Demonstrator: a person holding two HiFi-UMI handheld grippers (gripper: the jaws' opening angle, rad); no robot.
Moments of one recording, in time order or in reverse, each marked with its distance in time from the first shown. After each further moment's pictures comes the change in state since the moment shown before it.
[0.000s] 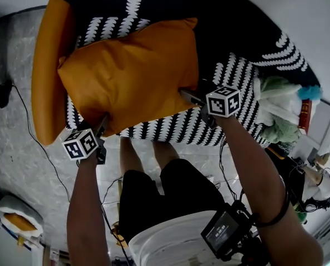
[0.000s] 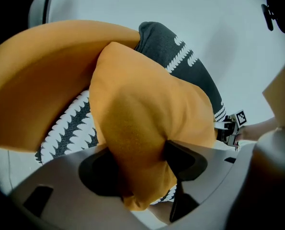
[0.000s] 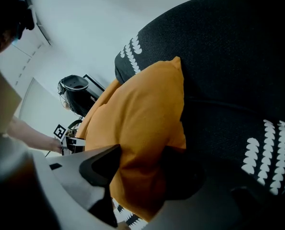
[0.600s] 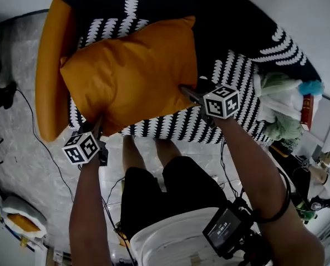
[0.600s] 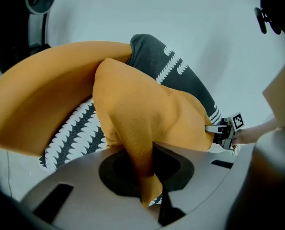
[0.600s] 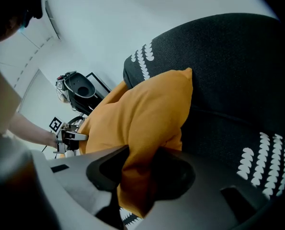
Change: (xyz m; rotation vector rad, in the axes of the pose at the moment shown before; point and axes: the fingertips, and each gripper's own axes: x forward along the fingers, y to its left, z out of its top) left arm -0.030 -0.029 0.011 0.040 -0.078 -0.013; right arm -0.017 0.020 0.005 -0.092 -0.035 -0.019
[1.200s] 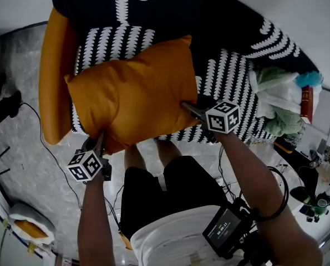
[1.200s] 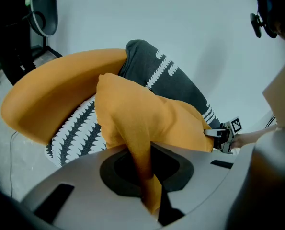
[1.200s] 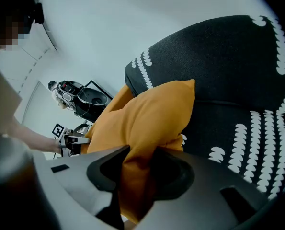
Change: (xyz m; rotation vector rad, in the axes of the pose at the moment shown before) left arm -0.038 -0.044 -0.031 0.006 -0.010 -0.007; right arm -0.060 0.016 -0.045 0.106 -0.041 0.039
